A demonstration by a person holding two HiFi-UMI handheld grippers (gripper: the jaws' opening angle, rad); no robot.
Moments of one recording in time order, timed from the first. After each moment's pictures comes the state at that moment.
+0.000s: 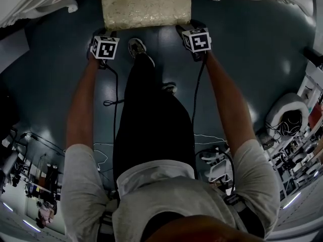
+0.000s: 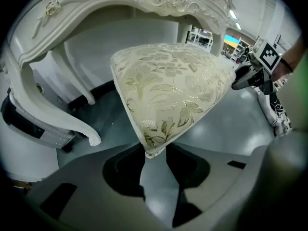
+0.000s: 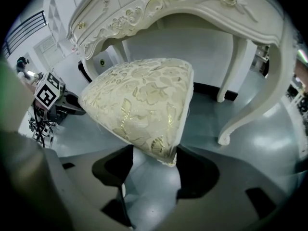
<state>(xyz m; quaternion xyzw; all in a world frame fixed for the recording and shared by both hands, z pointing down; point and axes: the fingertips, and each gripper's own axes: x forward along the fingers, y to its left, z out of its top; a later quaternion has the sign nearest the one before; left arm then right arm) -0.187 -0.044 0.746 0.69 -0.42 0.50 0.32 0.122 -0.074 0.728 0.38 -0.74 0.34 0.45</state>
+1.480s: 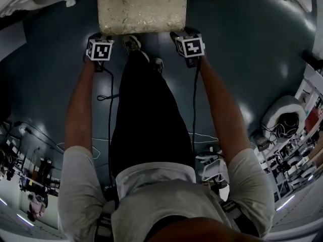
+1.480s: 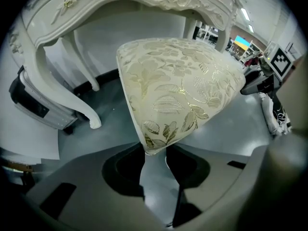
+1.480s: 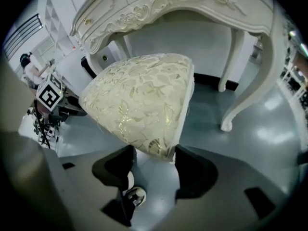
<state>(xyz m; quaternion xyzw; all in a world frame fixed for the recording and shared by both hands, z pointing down) -0.186 0.016 0.749 0.65 -0.43 0.52 0.36 0.129 -0.011 0.728 0.35 -0.73 0.37 0.46</state>
